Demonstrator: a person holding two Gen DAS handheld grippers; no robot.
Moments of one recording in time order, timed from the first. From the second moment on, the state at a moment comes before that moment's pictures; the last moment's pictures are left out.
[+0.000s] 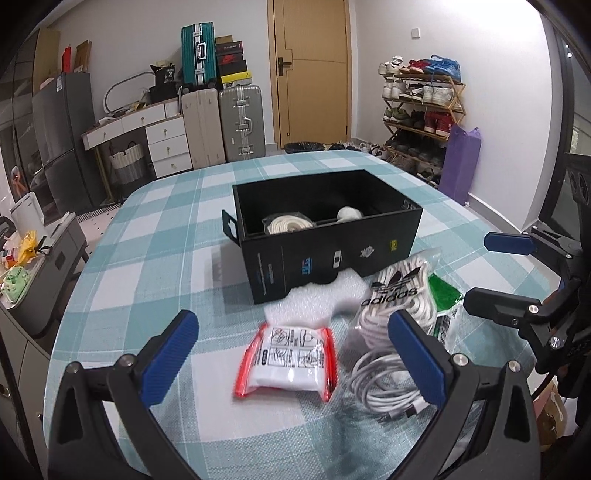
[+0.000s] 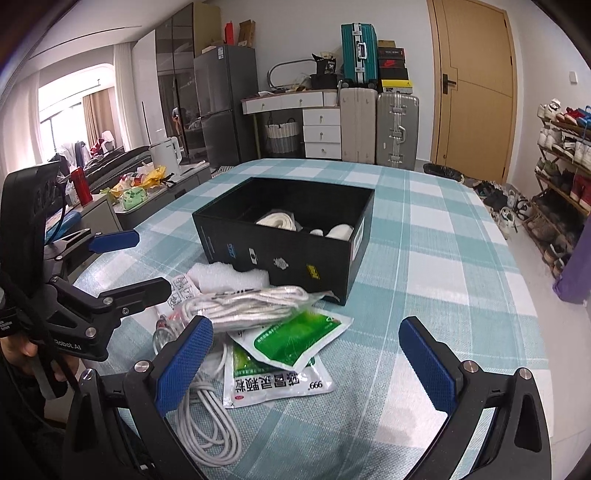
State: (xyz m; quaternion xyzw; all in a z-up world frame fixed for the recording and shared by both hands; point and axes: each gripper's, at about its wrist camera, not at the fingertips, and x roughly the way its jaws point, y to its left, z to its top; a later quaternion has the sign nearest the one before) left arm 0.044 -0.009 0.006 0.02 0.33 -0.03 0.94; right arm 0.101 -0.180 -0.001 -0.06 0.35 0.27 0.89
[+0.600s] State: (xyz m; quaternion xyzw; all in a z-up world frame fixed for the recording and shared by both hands) left arm 0.039 -0.001 -0.009 0.00 0.35 -0.04 0.93; right arm 0.101 -0.178 -0.020 -0.06 0.38 0.27 0.88
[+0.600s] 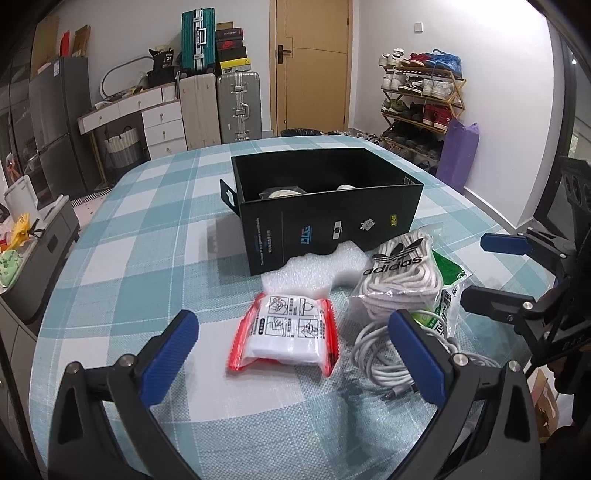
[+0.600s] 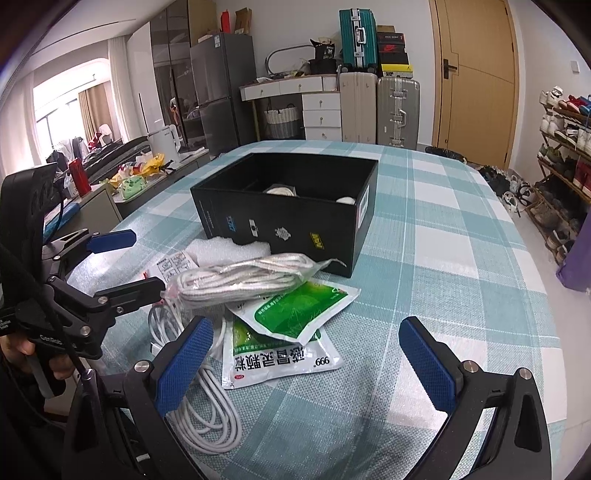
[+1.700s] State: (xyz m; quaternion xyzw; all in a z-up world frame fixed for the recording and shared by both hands) left arm 0.052 0.026 -0.023 -0.02 0.38 -0.01 0.92; right arm 0.080 -0.156 -0.022 -0.06 0.40 0.35 0.84
